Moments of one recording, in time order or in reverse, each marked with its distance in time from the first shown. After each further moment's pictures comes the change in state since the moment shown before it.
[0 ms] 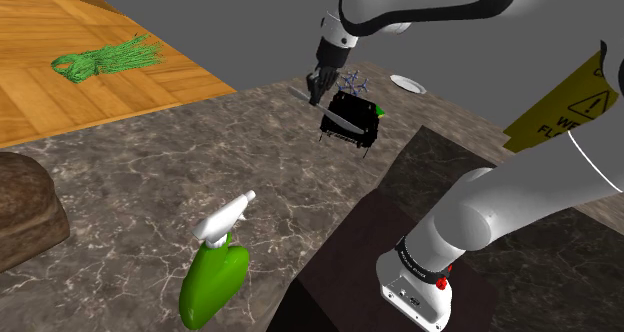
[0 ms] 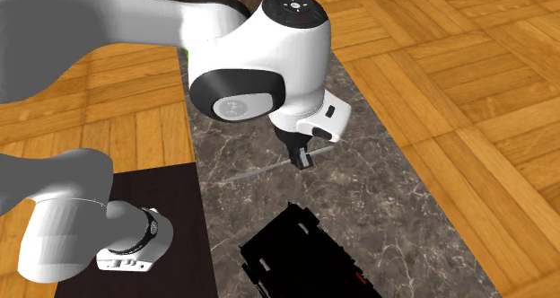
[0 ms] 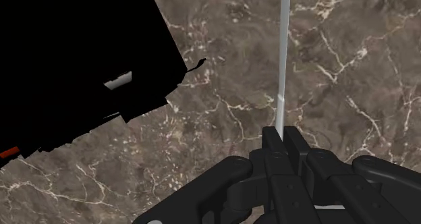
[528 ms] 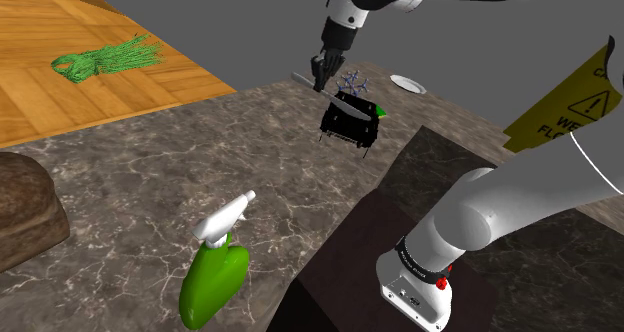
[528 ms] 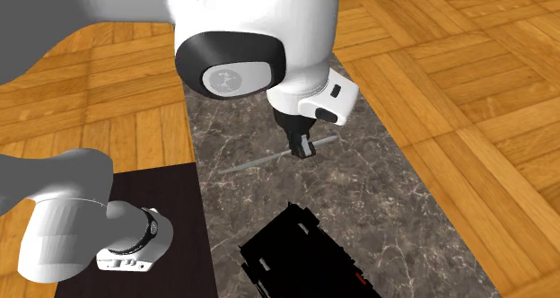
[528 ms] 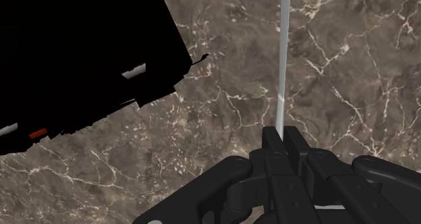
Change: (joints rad) arm -0.001 -0.016 -0.003 0.096 -0.001 -0.113 0.001
